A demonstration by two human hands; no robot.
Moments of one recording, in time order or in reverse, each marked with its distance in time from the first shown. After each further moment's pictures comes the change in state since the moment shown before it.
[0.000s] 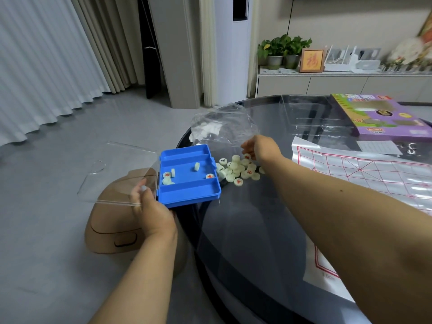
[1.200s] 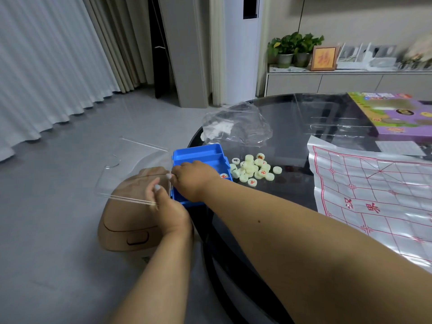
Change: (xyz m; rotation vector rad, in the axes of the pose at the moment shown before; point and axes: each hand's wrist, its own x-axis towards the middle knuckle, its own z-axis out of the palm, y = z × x) left_hand 0.017 -0.012 0.005 -0.079 0.018 0.140; right_hand -0.065 0.004 0.147 -1.175 -0.423 -0.703
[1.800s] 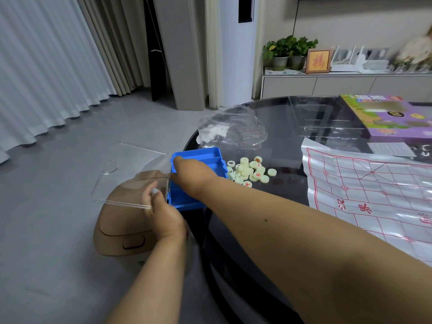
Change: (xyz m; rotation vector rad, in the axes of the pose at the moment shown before) left_hand -0.006 0.006 -0.004 0.073 -0.014 -0.010; right_hand 0.001 0.000 -0.013 0.213 0.027 0.118
